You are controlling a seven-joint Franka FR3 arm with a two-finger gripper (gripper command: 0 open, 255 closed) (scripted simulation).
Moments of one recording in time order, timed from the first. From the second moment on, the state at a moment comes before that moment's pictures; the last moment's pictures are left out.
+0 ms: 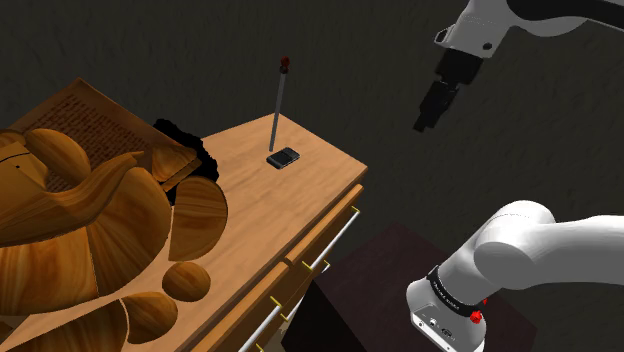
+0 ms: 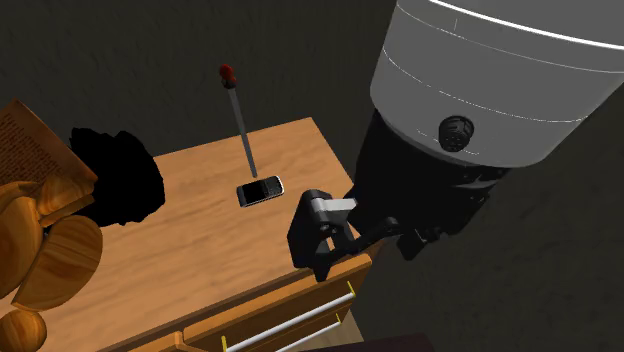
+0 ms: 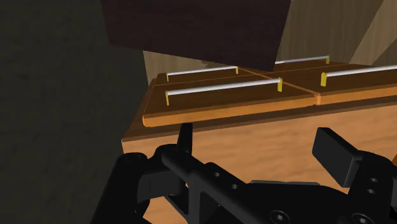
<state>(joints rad) 0.02 -0.80 -0.05 -2.35 0.11 1.47 -0.15</state>
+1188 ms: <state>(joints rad) -0.08 -0.36 0.27 -2.27 0.29 1.86 0.60</state>
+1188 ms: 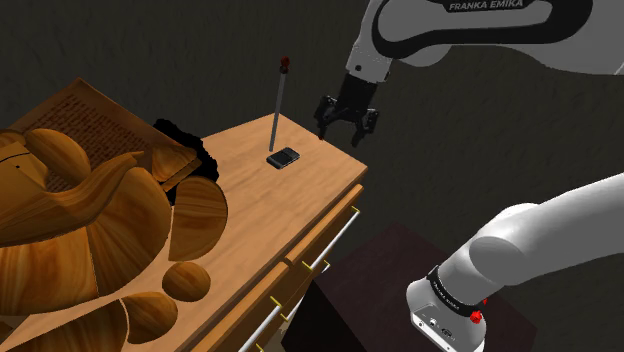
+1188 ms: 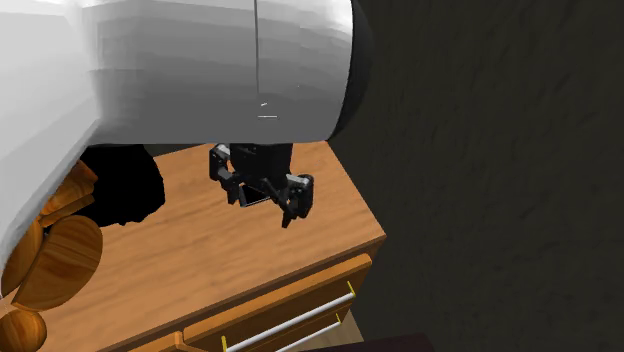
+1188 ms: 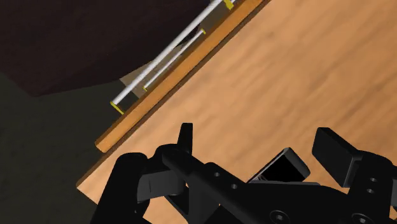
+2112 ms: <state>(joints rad) -0.11 0.19 0.33 -1.97 0.17 2.11 1.23</state>
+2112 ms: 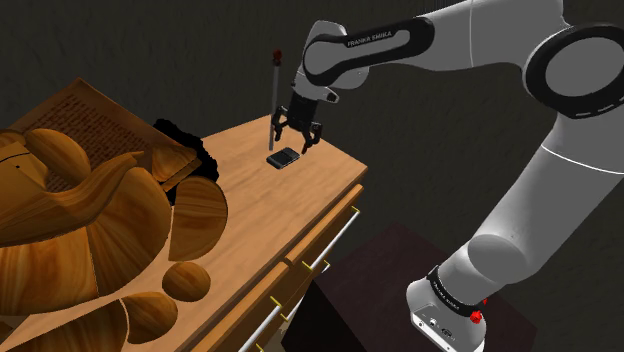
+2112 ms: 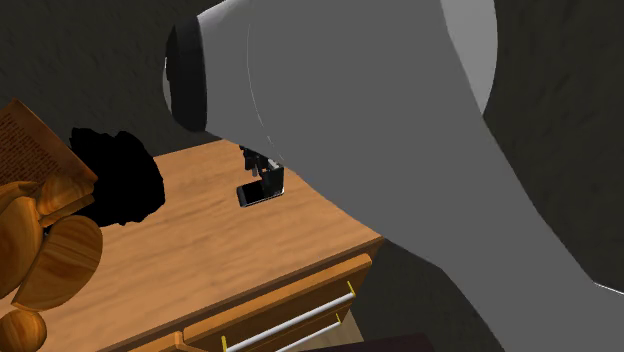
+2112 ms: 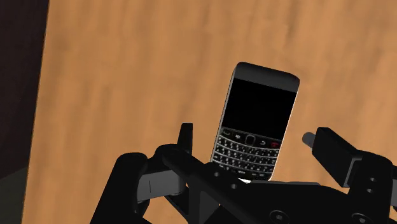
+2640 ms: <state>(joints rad) -0.10 0.28 0.32 -1.97 0.15 2.19 1.29</state>
